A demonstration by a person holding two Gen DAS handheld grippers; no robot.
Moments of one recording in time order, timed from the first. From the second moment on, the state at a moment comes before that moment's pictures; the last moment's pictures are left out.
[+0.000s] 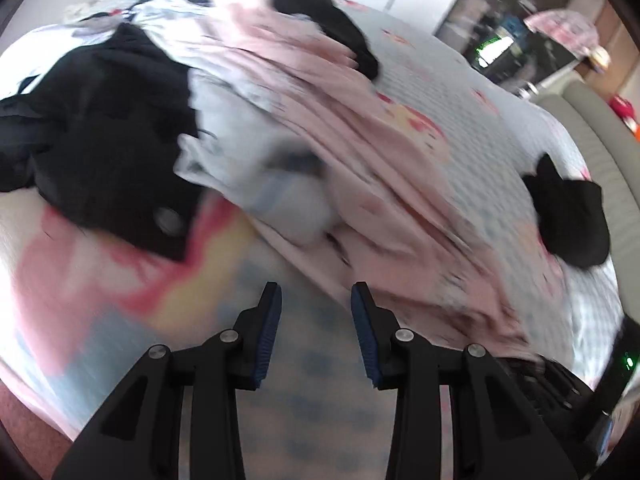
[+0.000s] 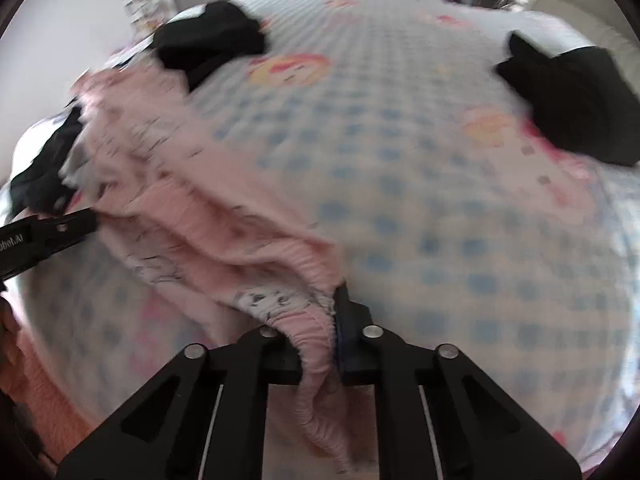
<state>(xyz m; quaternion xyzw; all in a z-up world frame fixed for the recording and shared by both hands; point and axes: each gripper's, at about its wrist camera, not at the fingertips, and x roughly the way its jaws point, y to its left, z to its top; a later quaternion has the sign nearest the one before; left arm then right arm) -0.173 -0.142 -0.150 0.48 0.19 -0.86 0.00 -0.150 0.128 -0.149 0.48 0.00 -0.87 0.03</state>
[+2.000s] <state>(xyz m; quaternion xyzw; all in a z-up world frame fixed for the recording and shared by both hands) -0.159 0.053 -0.134 0.48 -0.07 -0.87 -0.09 -0.045 0.282 -0.101 0.47 -0.17 -0.87 -0.02</state>
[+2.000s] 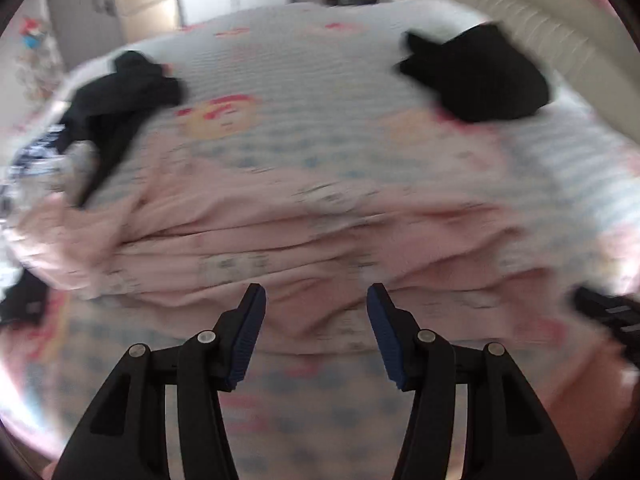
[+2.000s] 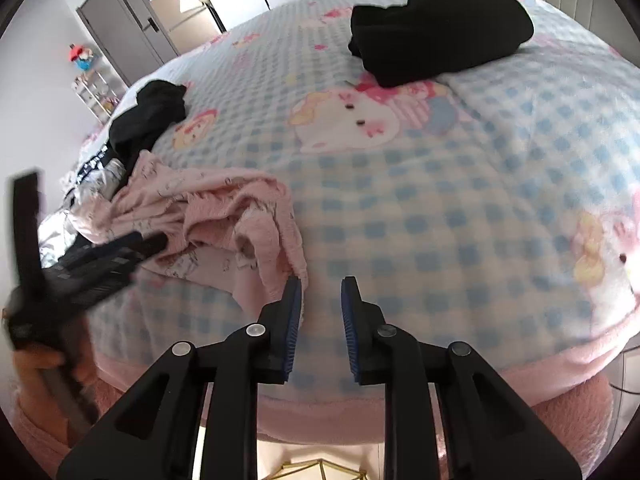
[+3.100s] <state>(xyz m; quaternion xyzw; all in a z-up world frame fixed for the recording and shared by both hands) -0.153 0.003 -0.093 0.47 0.09 -0.87 -0.14 -0.081 0.260 -0.135 0.51 -0.09 -0.85 -0.02</state>
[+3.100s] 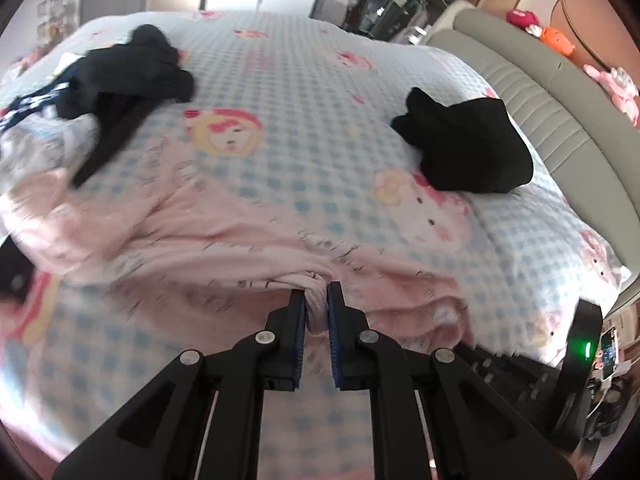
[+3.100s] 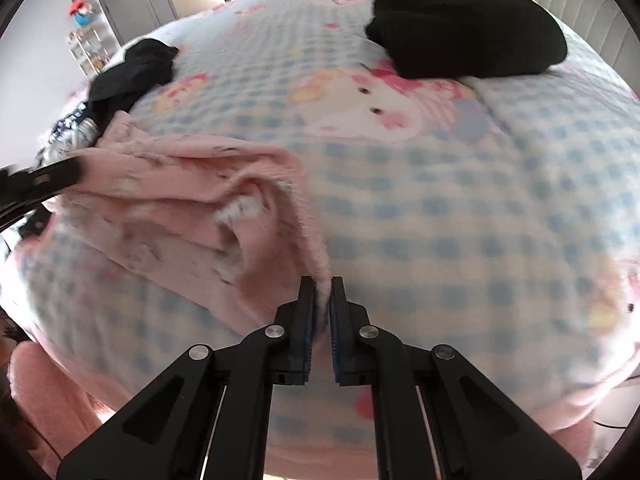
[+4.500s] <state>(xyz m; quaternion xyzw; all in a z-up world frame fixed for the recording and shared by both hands) -0.106 -0.131 -0.172 0.55 0.25 -0.79 -0.10 -0.087 0.238 -0.159 0.54 -0.26 -0.80 0.07</state>
